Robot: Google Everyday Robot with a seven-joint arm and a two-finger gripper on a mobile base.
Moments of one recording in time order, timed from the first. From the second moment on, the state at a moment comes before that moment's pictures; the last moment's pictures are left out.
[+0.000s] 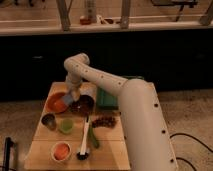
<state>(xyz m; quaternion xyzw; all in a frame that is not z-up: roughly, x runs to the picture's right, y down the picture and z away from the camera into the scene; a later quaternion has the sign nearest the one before) -0.214 0.033 0.882 -0.25 -0.27 -0.30 0.88</state>
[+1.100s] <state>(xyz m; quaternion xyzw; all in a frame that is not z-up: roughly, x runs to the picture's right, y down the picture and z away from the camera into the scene) -0.252 0.029 0.877 -0.22 -0.31 -0.33 0.86</state>
